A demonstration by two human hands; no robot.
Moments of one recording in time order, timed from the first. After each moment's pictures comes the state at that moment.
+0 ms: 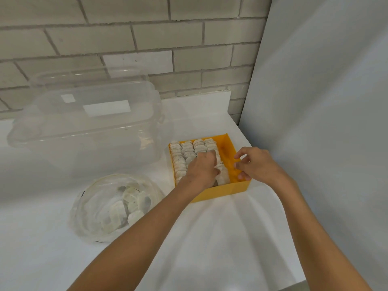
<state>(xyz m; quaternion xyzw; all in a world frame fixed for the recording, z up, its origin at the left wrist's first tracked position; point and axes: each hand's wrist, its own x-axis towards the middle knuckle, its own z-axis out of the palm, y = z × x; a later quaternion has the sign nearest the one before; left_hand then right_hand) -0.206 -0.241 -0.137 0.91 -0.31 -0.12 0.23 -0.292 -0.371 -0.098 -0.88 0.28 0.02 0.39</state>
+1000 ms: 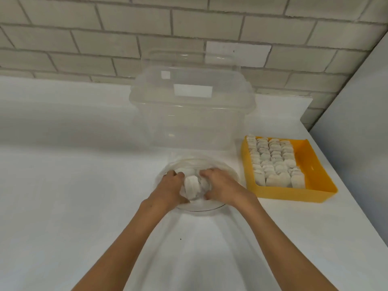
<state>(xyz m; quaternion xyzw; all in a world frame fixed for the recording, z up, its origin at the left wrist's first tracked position) -0.202 0.034 -0.173 0.95 -0.15 -0.21 0.21 -0.223 -0.130 -0.156 -0.96 -0.03 0.17 0.22</state>
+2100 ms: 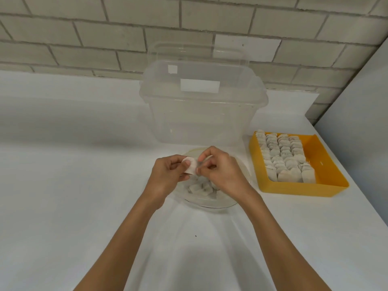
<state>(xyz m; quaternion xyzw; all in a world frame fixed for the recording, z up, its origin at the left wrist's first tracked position) -0.202 0.069 -0.149 0.69 -0.03 -0.15 0.70 -0.227 -0.086 -0.132 -0.87 0.05 -0.01 0.48</state>
